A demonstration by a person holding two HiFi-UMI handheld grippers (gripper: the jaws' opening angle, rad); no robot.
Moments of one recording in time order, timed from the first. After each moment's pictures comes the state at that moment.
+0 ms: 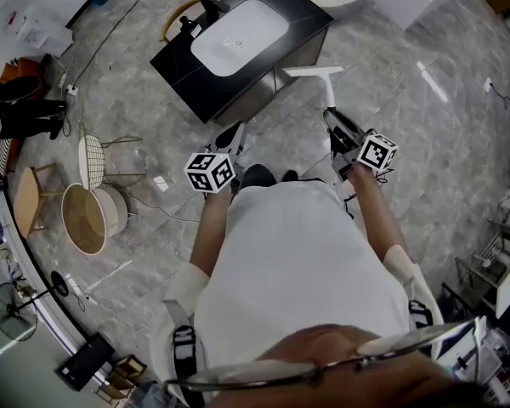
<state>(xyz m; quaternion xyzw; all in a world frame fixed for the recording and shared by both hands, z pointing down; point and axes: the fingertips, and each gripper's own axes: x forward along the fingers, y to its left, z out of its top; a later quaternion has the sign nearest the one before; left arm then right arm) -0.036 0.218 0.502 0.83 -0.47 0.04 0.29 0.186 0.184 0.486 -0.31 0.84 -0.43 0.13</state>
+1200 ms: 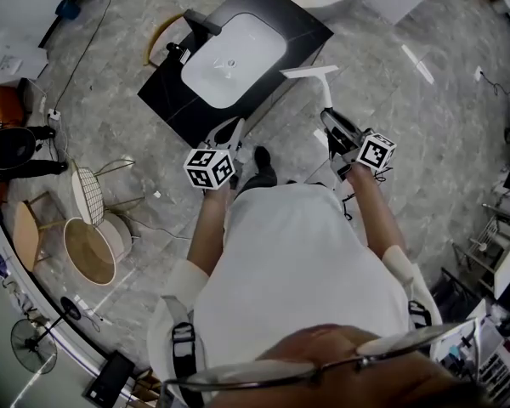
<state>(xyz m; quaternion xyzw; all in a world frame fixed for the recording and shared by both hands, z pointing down) -0.073 0.046 0.526 0.85 -0.42 0.05 0.31 0.143 0.043 0.501 -0.34 0.82 -0.44 0.12</state>
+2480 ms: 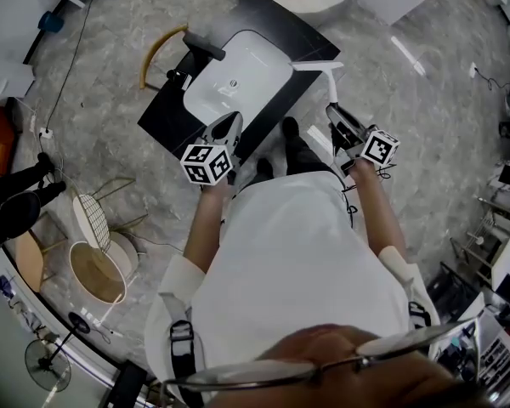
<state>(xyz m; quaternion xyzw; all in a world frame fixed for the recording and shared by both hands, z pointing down) -0.109 -0.094 0.539 0.86 -0.40 0.05 0.32 0.124 -0.085 0.509 -0.38 0.80 -0.44 0.13</state>
